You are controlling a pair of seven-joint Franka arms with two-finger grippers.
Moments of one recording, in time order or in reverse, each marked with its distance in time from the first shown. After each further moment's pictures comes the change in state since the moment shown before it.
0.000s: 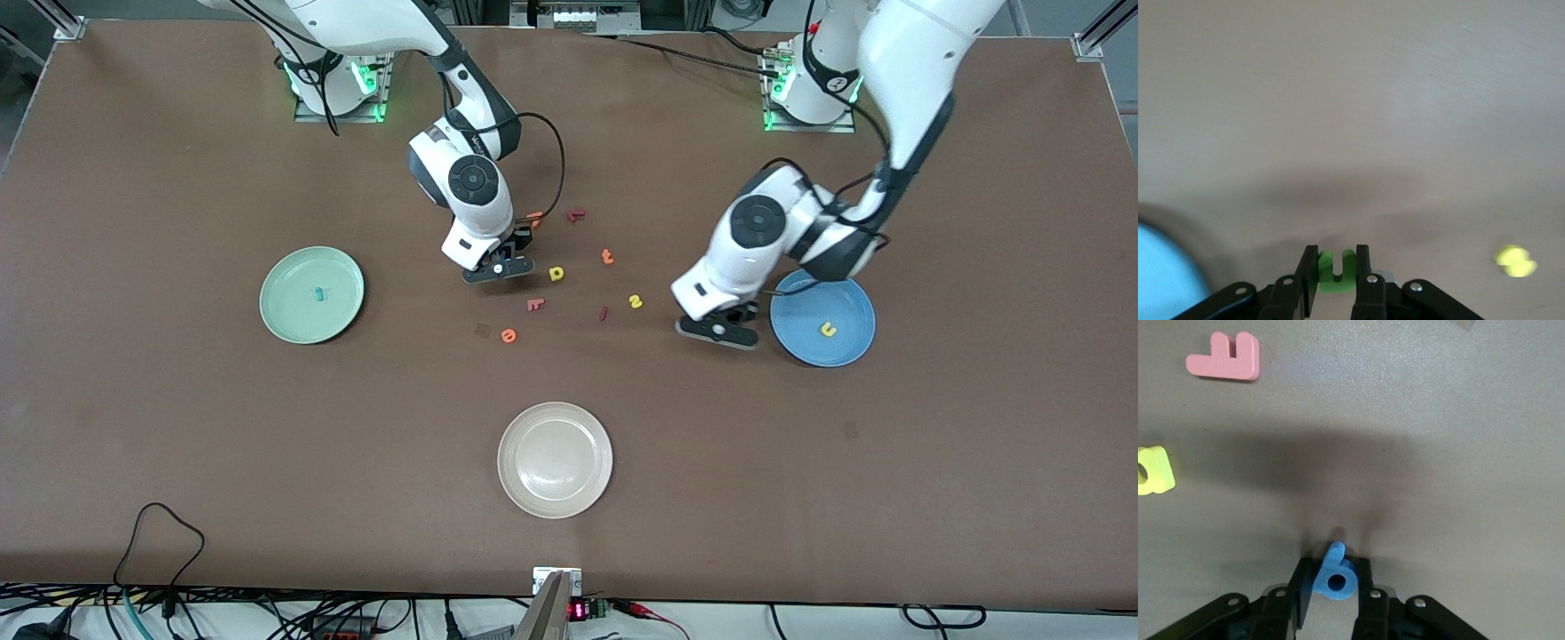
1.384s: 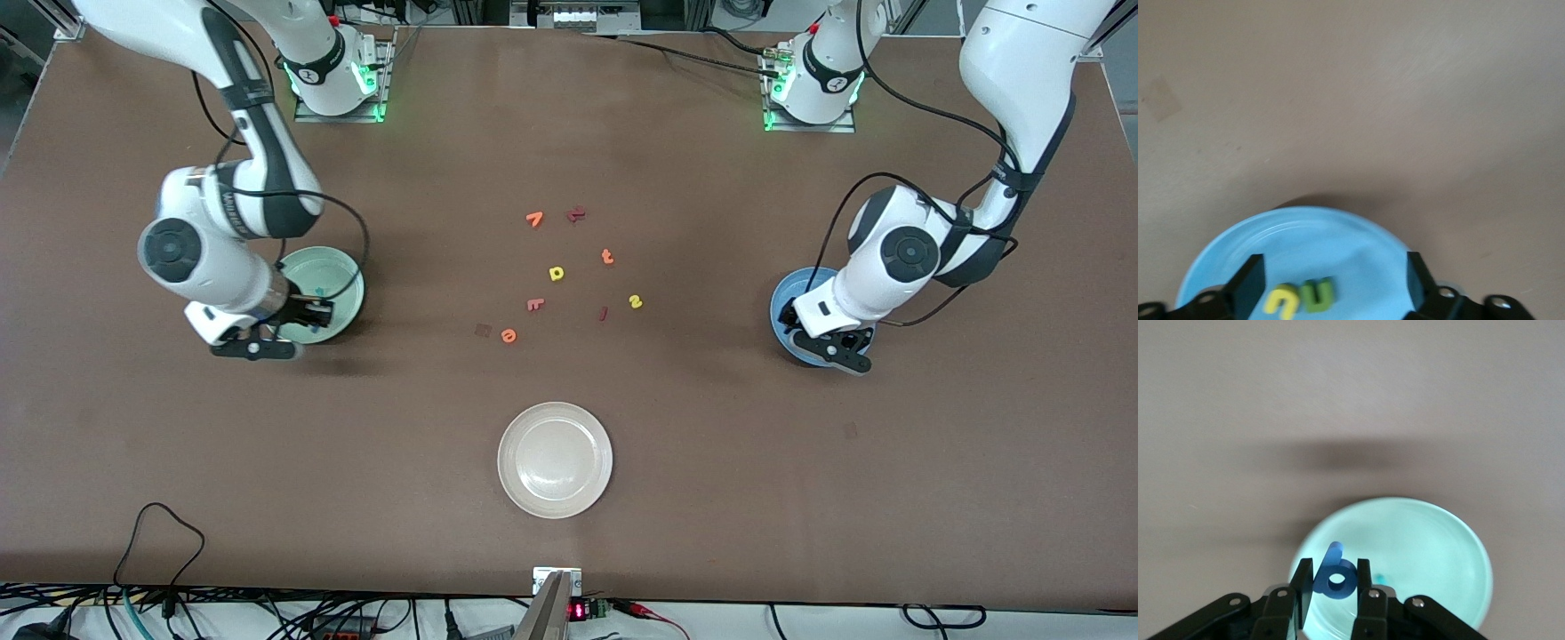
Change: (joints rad) left arm 0.337 -0.012 -0.100 -0.107 0.002 0.090 0.334; right arm -0.488 -0.185 -0.149 0.053 -0.005 -0.229 -0.367
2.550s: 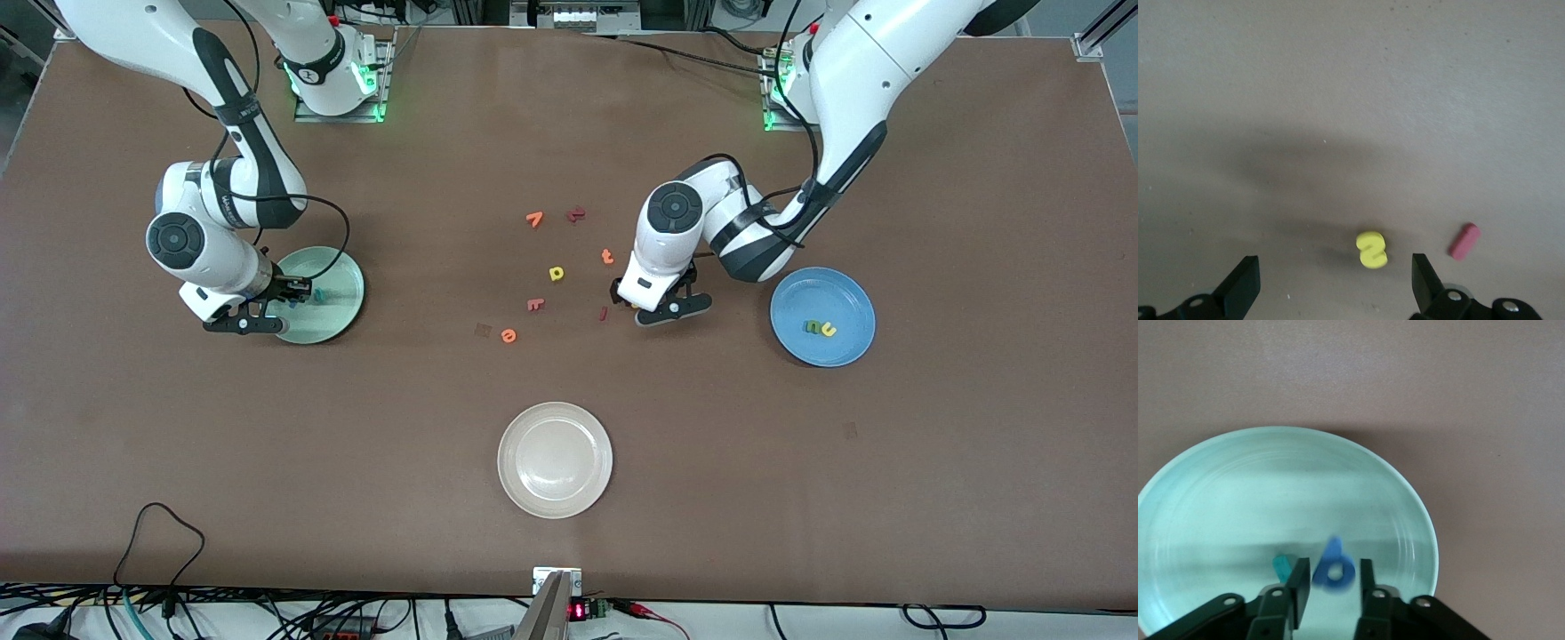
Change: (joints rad) left arm -0.409 0.207 -0.071 0.194 0.147 -0.125 -1.164; right arm -0.085 0.012 0.007 -0.216 -0.132 0.203 -0.019
